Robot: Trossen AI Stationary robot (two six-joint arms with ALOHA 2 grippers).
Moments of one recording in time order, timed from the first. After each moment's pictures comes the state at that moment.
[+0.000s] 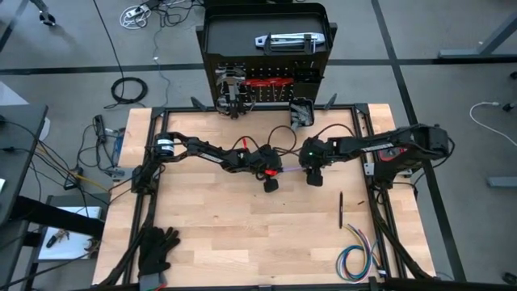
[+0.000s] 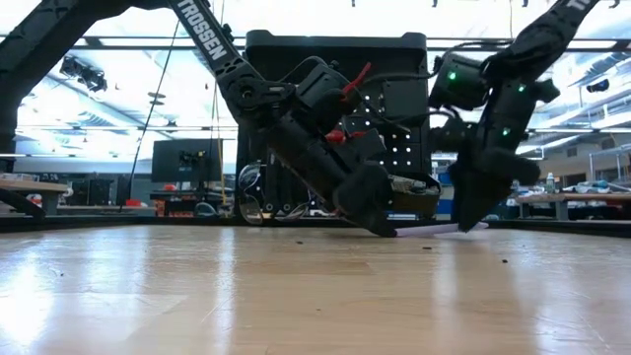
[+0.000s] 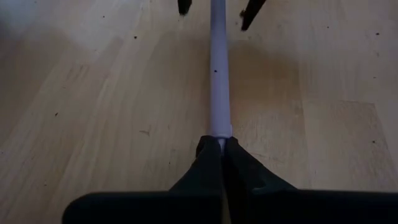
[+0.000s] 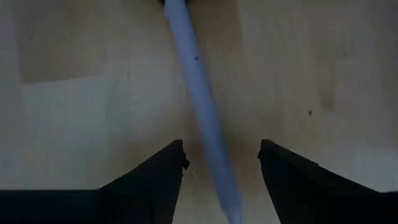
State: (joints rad) left arm 0.12 2.15 1.21 0.25 -0.02 0.00; right arm -0.26 1.42 0.60 -0.32 0.01 -0.11
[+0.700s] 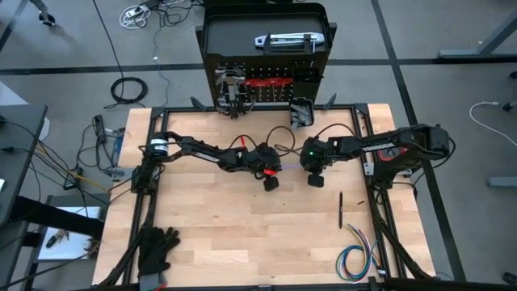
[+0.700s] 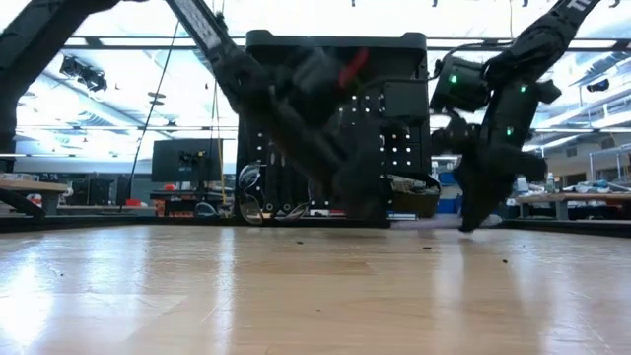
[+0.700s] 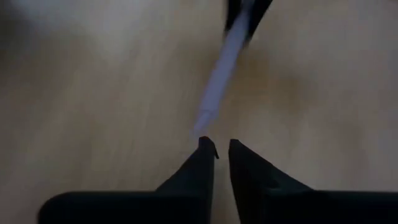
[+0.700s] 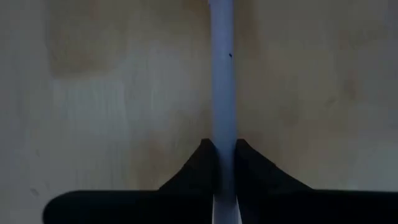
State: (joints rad) left arm 0.11 2.07 1.20 0.22 -0.07 -0.08; right arm -0.26 1.41 0.60 -0.35 -0.04 -0.08
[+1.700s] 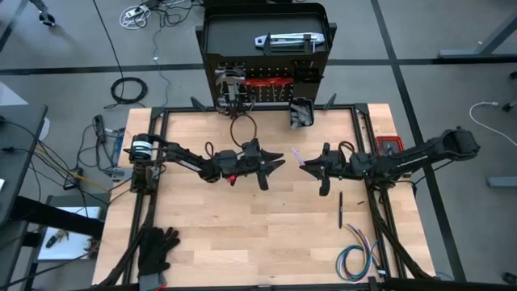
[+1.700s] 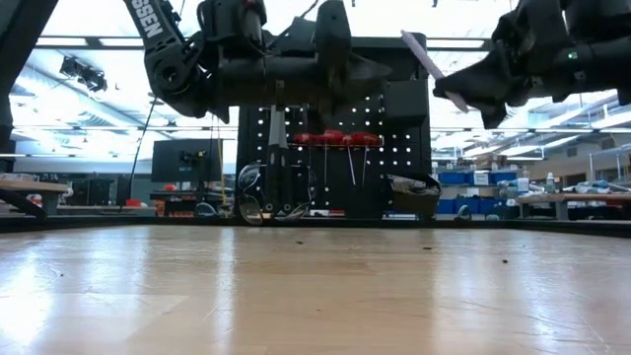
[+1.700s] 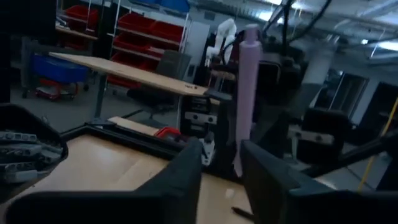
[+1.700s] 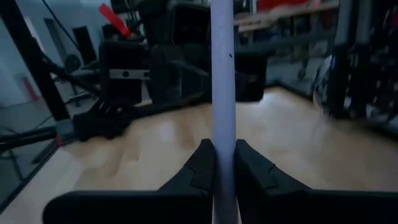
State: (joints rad) left arm 0.03 1.92 0.87 1.23 -0.16 -0.25; right arm 0.09 0.94 0.16 0.72 0.27 0.20
